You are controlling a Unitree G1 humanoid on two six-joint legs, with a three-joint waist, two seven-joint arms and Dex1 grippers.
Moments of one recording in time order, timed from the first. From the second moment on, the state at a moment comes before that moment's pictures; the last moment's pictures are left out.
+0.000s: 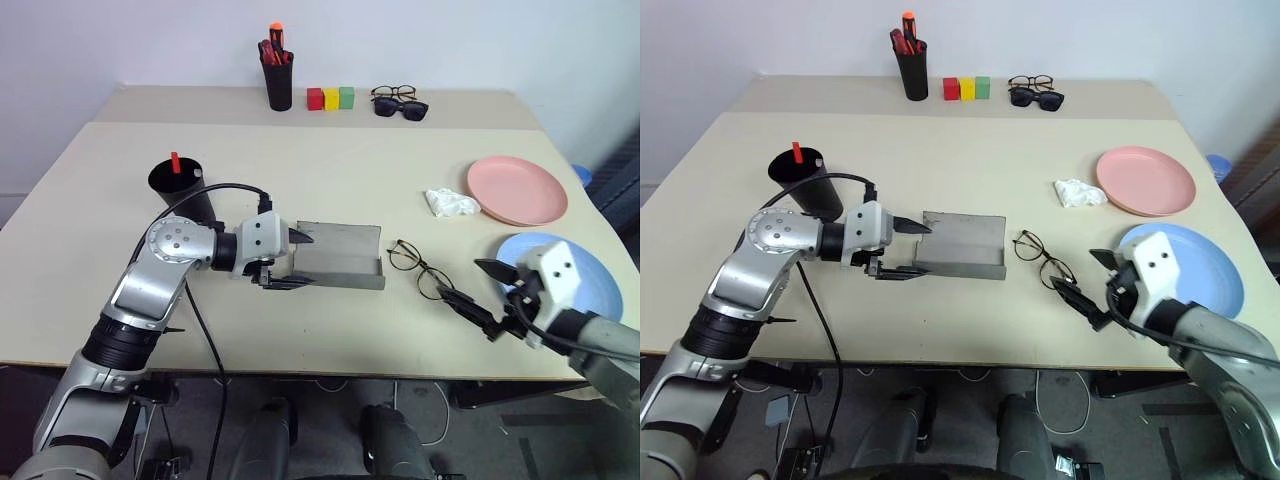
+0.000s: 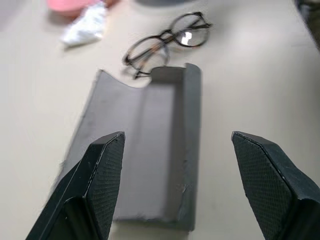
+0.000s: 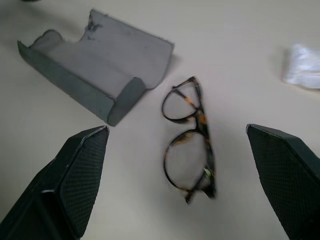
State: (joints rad) left arm -0.53 0.64 -0.17 -0.12 -0.19 0.29 -1.20; right arm 0.05 -0.81 -0.29 -0.59 0.72 0.80 0.47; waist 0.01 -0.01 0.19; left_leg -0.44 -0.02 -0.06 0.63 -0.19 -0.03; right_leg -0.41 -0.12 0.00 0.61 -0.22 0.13
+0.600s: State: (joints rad) left arm -0.28 0.82 -0.06 -0.39 -0.32 0.53 -1.12; right arm -0.29 -0.85 -0.01 -0.23 0.50 0.82 0.68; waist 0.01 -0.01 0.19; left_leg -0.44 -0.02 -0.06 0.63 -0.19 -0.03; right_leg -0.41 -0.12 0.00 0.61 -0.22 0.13
